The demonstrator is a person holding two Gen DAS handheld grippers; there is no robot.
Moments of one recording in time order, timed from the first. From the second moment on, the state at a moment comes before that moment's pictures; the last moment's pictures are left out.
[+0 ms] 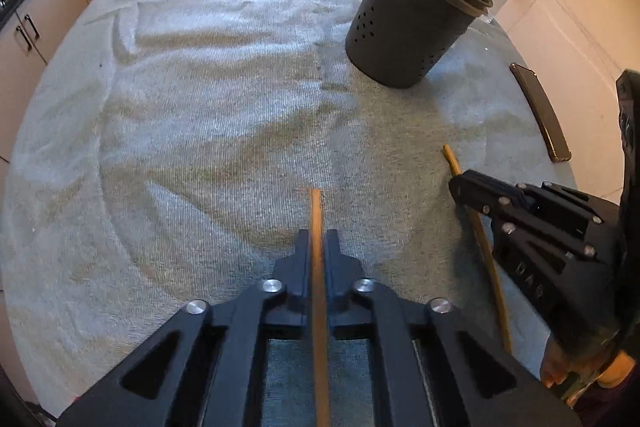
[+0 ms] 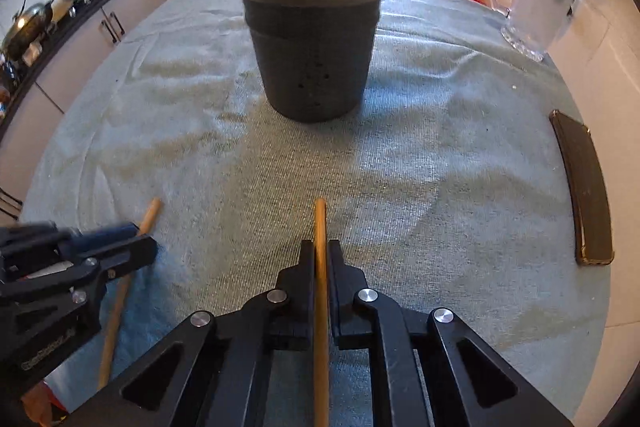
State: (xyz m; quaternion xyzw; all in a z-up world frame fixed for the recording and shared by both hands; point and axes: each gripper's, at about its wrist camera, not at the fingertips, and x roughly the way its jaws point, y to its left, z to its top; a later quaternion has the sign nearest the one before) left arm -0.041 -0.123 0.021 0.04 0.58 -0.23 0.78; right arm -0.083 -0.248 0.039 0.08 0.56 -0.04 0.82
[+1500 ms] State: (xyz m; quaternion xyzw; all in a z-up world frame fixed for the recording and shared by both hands) left arm -0.172 -0.084 0.210 0.05 0.33 -0.29 0.90; right arm -0.227 -0.248 0.217 0.10 0.33 -0.04 0.94
